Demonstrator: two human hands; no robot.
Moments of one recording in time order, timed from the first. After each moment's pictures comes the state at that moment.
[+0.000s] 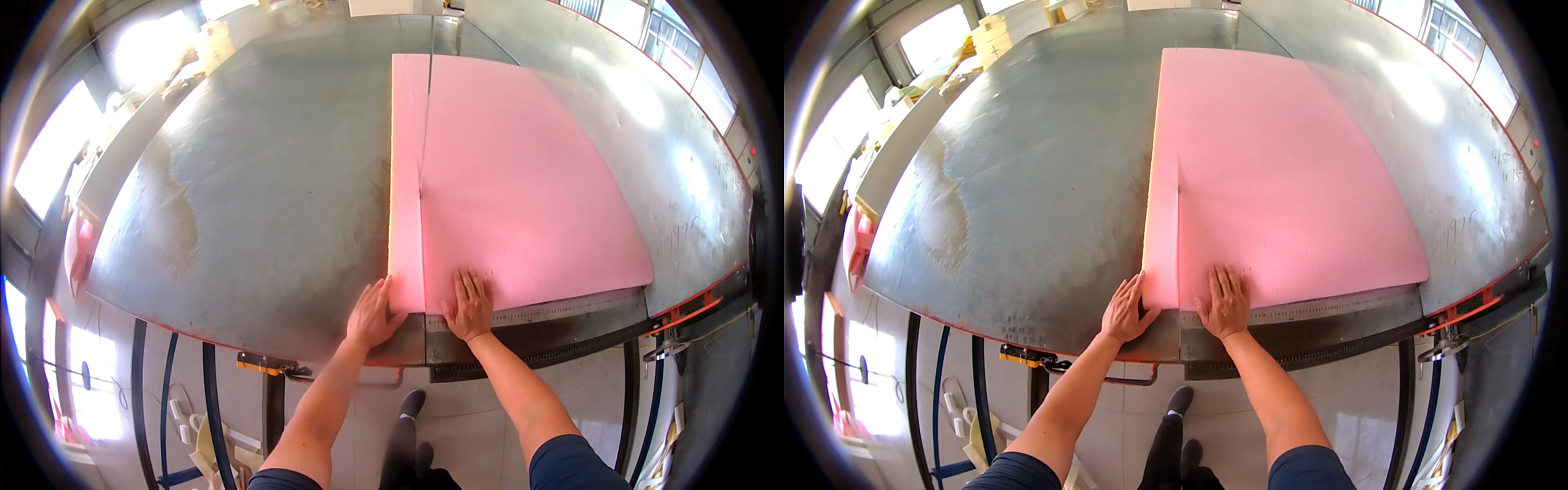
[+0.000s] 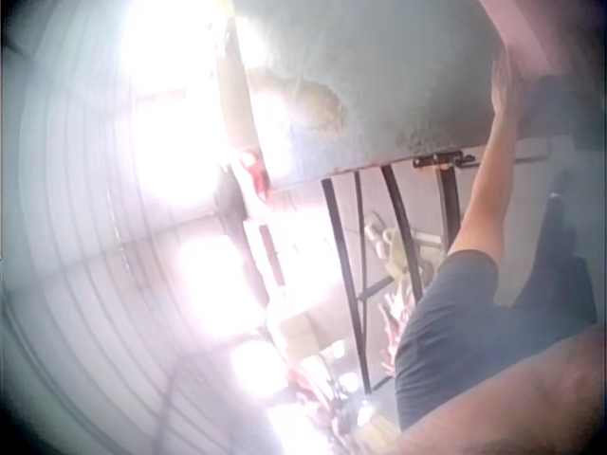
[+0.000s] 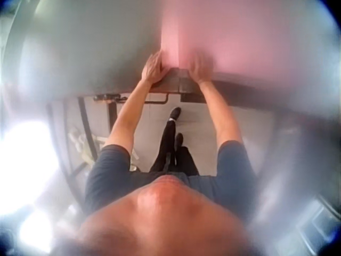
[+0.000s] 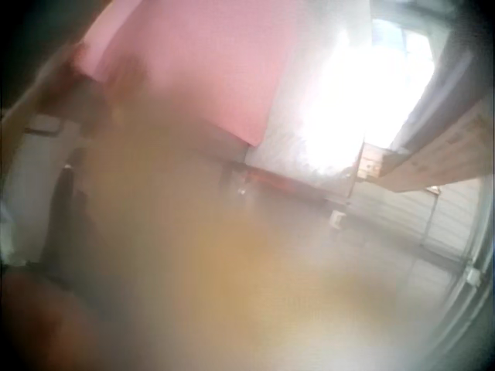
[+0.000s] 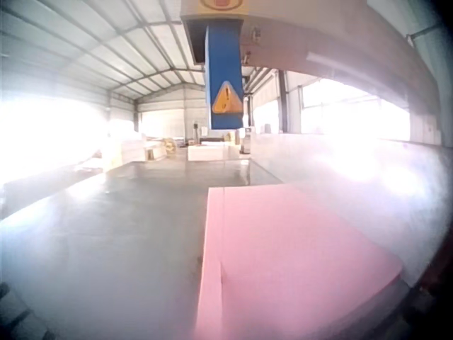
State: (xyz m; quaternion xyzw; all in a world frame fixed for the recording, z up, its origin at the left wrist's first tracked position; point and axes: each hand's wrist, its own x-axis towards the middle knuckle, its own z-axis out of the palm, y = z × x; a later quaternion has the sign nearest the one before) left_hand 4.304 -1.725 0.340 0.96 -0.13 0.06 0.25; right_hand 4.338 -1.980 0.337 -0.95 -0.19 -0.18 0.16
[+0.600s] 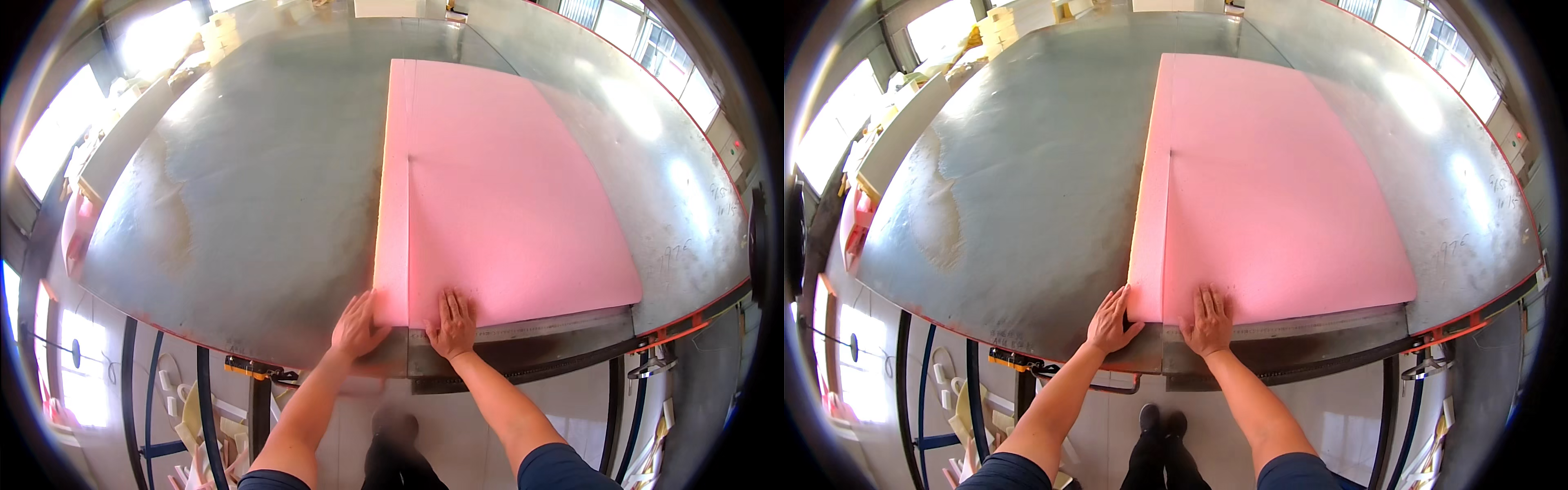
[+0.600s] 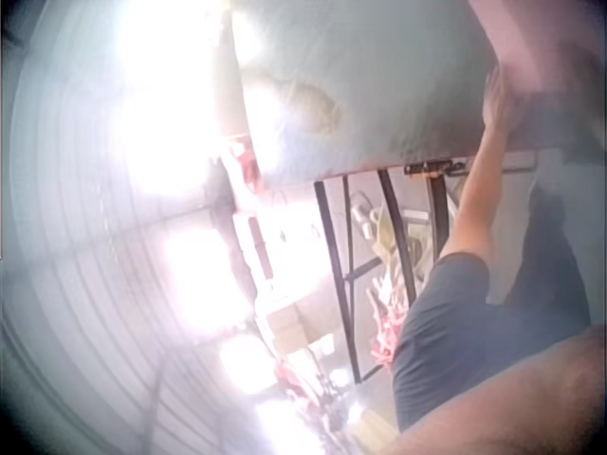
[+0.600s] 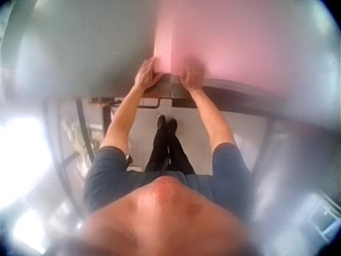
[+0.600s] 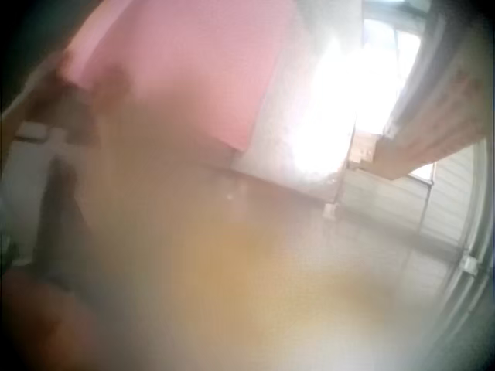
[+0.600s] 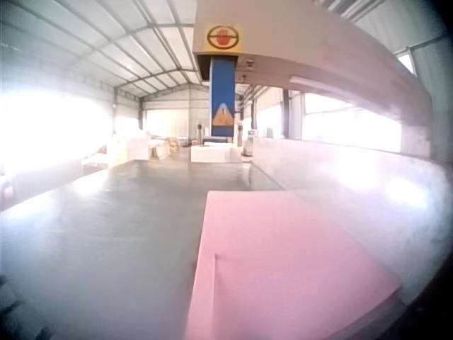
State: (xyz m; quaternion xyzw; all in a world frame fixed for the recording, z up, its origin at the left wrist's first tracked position) left_hand 4.249 -1.733 0.360 0.95 -0.12 0.08 0.26; right_hand 4.284 -1.988 0.341 -0.95 -0.20 -0.16 0.15
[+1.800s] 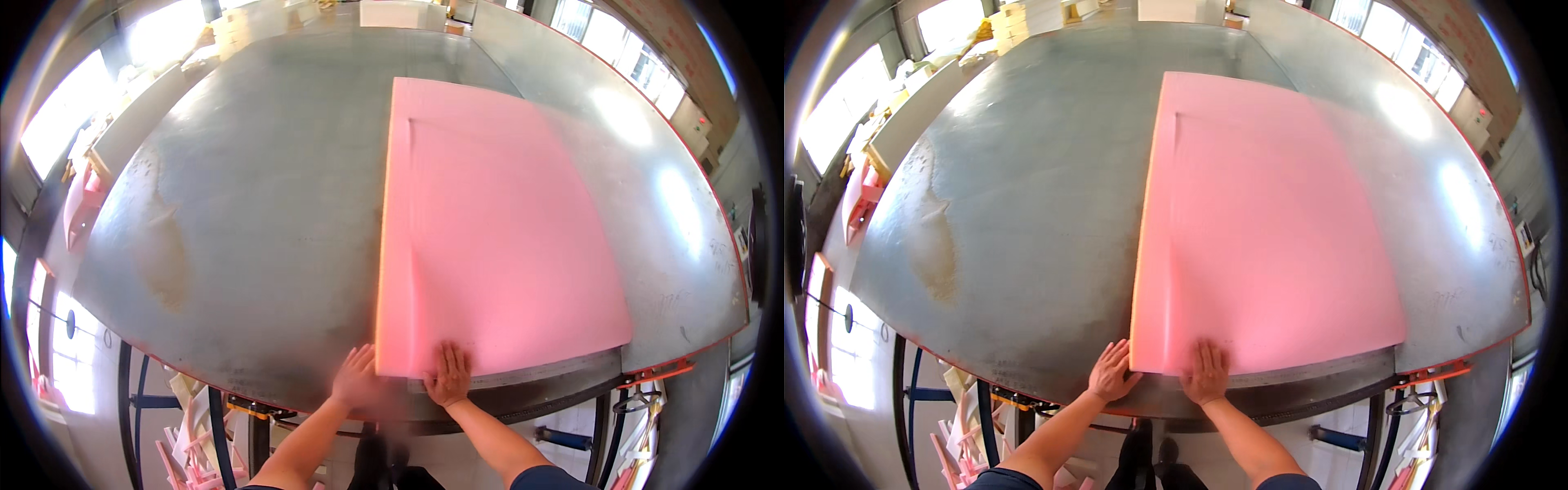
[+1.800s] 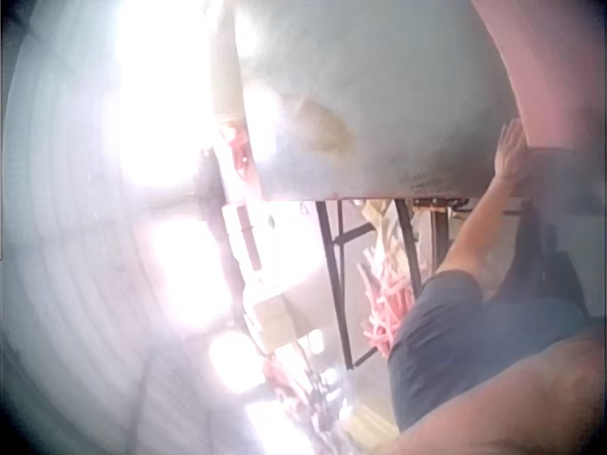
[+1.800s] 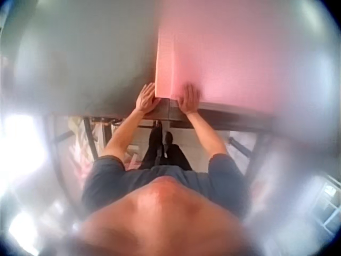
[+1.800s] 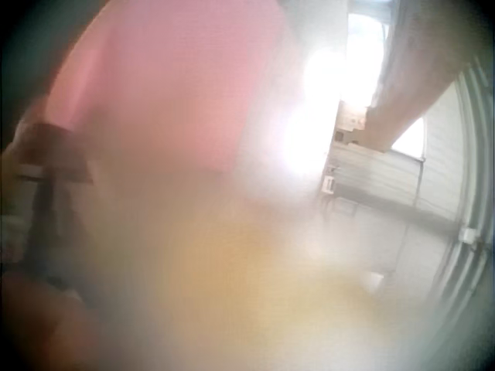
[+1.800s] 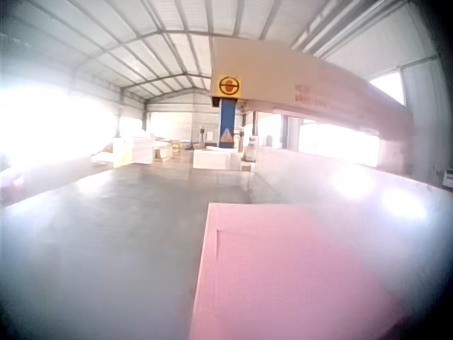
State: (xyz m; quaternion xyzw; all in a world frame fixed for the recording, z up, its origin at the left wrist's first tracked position) left_hand 4.261 -1.752 0.360 0.96 -0.11 0.04 0.25; right_hand 4.305 -2.009 0.341 -0.96 -0.21 -0.10 0.17
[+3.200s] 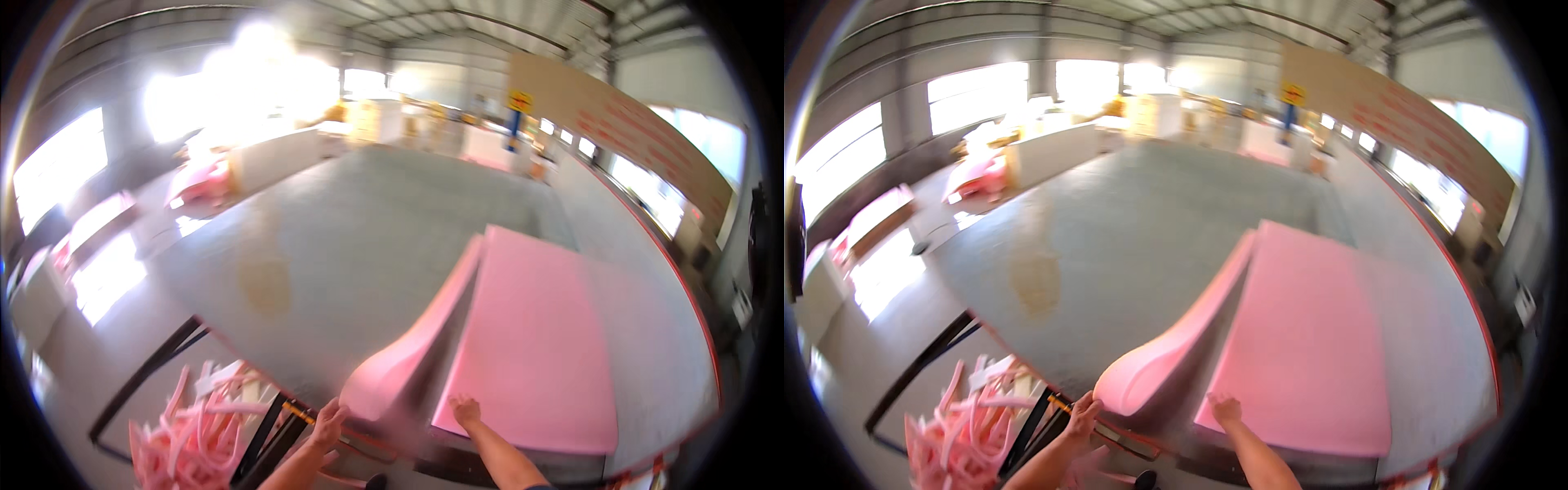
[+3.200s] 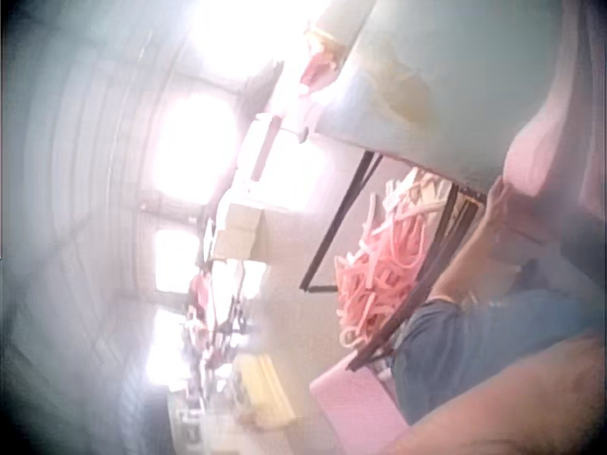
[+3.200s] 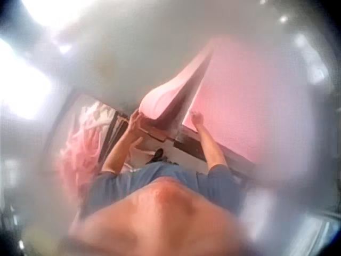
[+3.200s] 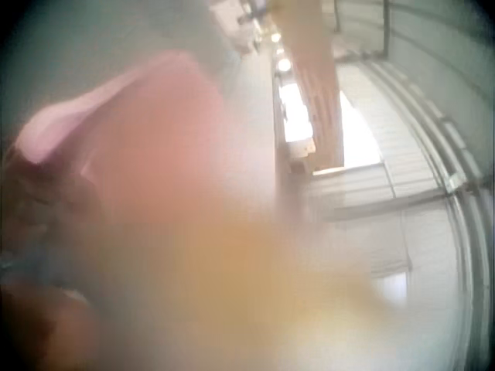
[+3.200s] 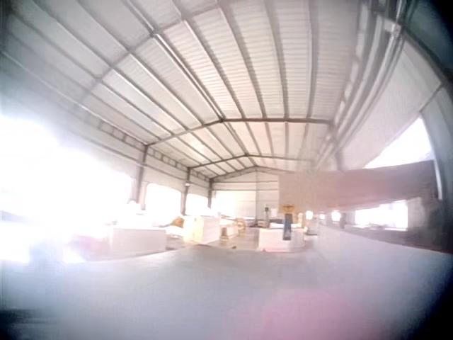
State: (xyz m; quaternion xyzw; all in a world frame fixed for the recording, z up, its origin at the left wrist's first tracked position) left_hand 3.991 -1.847 0.541 0.61 0.18 0.25 0.73; right_hand 4.305 -2.093 0.383 -0.90 -0.32 0.07 0.29
